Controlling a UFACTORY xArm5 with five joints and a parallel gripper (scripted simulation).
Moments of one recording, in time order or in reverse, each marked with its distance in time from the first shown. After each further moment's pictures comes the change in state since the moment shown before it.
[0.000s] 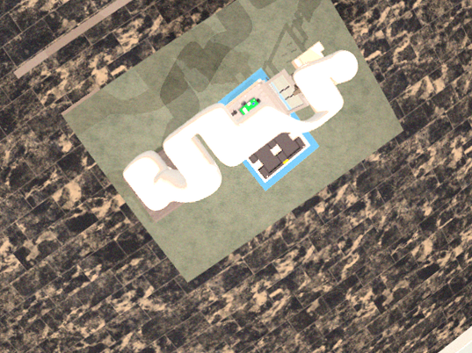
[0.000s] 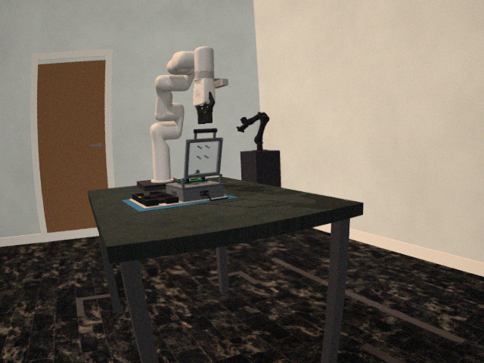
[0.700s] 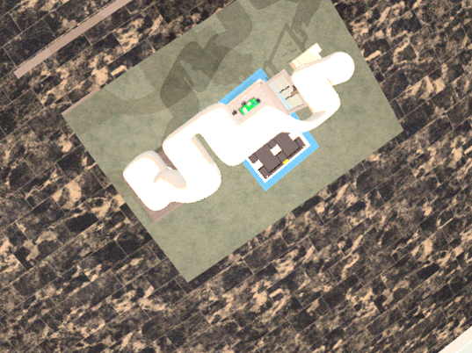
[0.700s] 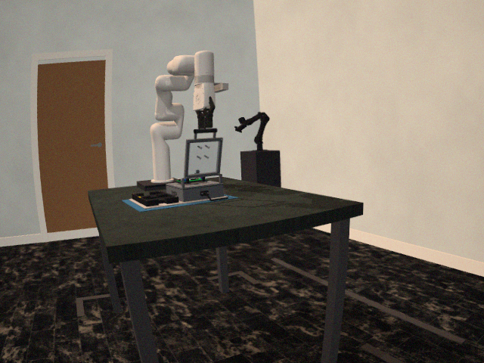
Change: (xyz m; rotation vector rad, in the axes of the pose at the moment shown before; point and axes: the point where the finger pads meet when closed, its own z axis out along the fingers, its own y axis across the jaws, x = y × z) arm 0.000 0.000 0.018 0.001 0.000 0.000
